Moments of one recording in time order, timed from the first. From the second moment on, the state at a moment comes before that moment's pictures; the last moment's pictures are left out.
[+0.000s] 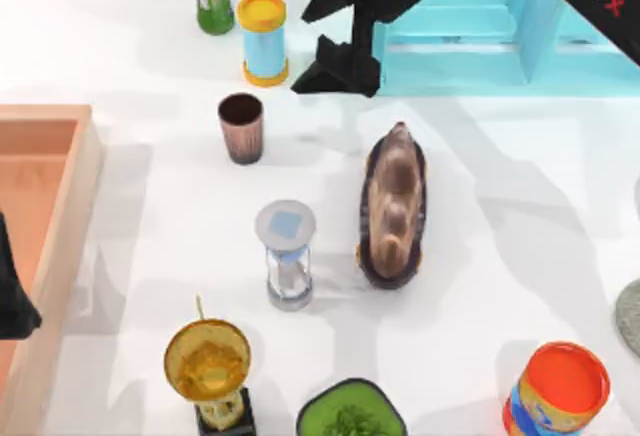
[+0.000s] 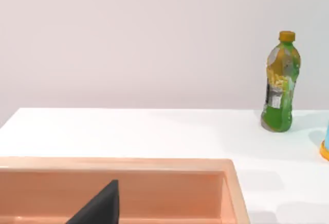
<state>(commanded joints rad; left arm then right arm) 0.00 0.00 0.00 0.00 0.00 0.00 0.46 2.51 2.52 -1.12 -0.55 -0.88</state>
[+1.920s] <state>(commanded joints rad) 0.00 0.00 0.00 0.00 0.00 0.00 0.58 2.94 2.90 -1.08 -0.54 -0.83</state>
